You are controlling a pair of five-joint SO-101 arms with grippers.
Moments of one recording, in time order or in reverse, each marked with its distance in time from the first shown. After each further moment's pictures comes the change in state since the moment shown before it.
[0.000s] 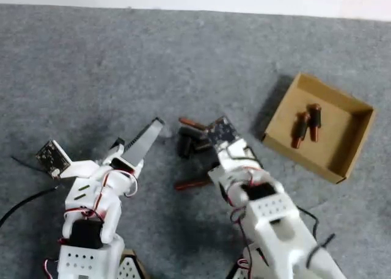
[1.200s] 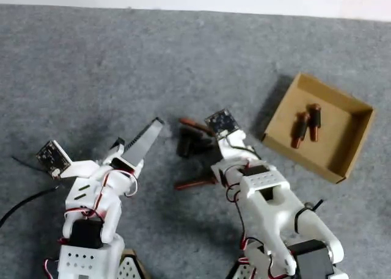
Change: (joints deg) left arm 0.0 0.0 0.0 0.0 0.0; right arm 3.1 20.5 -6.9 -6.2 0.2
